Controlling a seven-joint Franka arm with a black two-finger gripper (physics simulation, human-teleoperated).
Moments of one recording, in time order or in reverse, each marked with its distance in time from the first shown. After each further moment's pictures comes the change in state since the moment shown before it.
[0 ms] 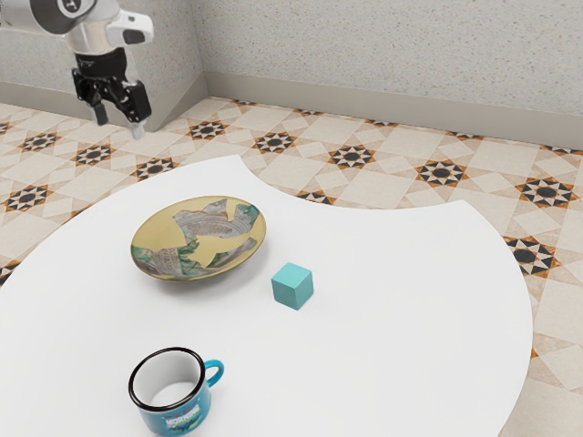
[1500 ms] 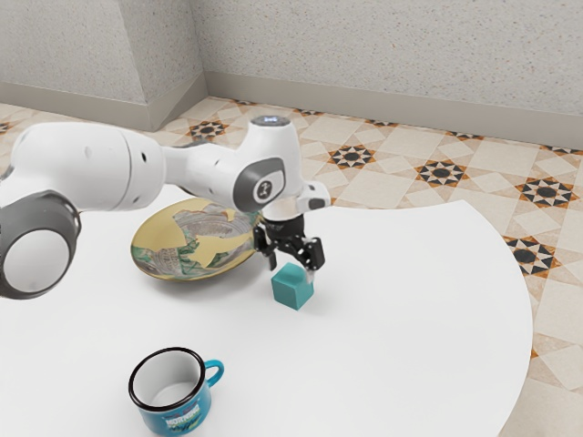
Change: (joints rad) arm -0.153 0.501 -0.200 -0.103 -0.105 0.517 -0.333
